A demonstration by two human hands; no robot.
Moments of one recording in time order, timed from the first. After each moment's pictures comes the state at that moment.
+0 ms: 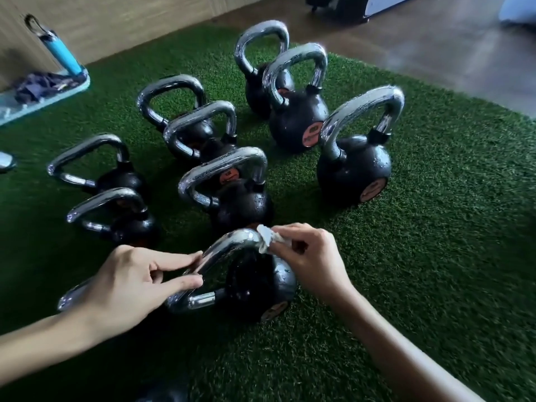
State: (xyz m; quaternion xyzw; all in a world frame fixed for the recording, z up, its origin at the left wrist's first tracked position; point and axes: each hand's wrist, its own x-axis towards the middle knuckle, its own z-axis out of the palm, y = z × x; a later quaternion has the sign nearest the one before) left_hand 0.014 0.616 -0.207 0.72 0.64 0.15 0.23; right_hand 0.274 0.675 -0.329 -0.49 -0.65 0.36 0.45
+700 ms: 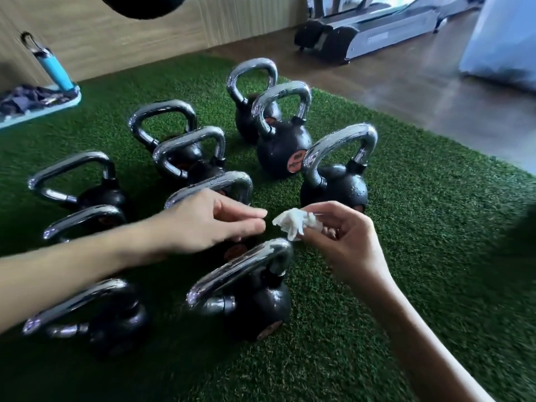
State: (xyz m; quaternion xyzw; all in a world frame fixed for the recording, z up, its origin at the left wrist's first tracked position) left_hand 0.106 0.704 -0.165 0.69 0.58 0.12 0.41; right_hand 0.343 0.687 -0.263 -0.44 -0.57 0.46 0.51
